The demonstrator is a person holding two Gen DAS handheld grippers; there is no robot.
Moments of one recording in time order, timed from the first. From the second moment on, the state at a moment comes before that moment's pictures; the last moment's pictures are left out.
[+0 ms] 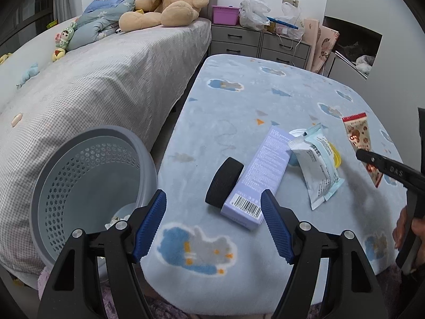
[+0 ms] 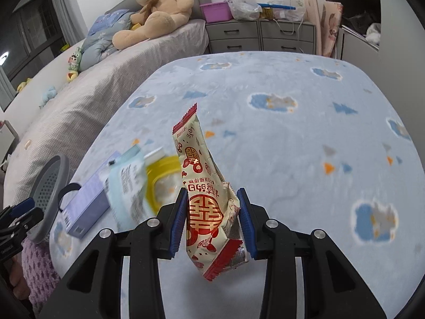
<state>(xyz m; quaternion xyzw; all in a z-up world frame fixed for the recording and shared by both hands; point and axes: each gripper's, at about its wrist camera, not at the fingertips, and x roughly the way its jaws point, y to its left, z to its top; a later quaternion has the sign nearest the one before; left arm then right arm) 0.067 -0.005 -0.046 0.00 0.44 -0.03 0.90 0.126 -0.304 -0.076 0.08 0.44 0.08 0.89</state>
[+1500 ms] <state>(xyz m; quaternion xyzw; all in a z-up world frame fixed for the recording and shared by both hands) 0.089 -0.041 -0.104 0.01 0.51 -0.14 0.85 0.068 -0.314 -0.099 0.14 0.43 0.07 0.89</state>
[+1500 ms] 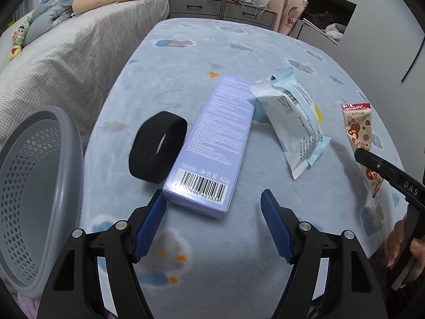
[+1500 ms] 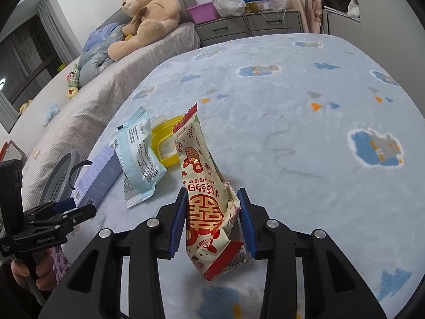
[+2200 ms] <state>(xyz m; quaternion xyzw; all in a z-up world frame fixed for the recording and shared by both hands) 0.121 -0.076 -0.097 0.05 0.50 -0.13 0.85 0.066 -0.316 -0.096 0.15 0.42 0.07 0.89</state>
